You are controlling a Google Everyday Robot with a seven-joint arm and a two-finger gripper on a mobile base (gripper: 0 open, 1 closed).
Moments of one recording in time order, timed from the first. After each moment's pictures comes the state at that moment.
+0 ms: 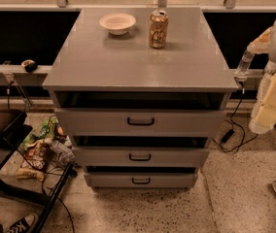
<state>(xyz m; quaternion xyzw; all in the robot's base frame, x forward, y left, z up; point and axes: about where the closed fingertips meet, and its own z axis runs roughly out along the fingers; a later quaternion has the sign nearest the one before) 0.438 -0.217 0.976 -0.60 0.78 -0.03 0.16</state>
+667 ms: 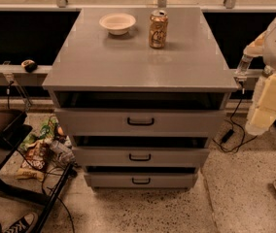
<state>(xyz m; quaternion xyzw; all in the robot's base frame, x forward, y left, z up) 0.441 -0.214 0.968 -0.61 0.78 -0.04 0.15</state>
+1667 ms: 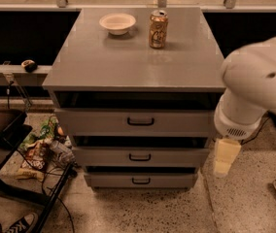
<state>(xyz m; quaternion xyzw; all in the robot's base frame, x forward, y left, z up) 0.462 -0.223 0.781 -0.60 0.79 -0.08 0.06</state>
